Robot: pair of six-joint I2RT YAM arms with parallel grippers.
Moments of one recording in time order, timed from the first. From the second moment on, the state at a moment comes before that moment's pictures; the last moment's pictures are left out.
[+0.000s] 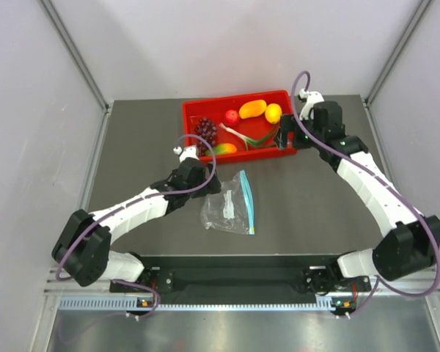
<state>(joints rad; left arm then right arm) -0.65 1.37 0.77 -0.13 -0.21 -0.71 0.31 1.39 1.27 -0.42 -0.12 0.17</state>
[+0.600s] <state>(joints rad) -0.64 1.16 1.28 -0.66 -0.65 -0.53 0.13 1.00 1.00 -0.53 -0.04 0.18</state>
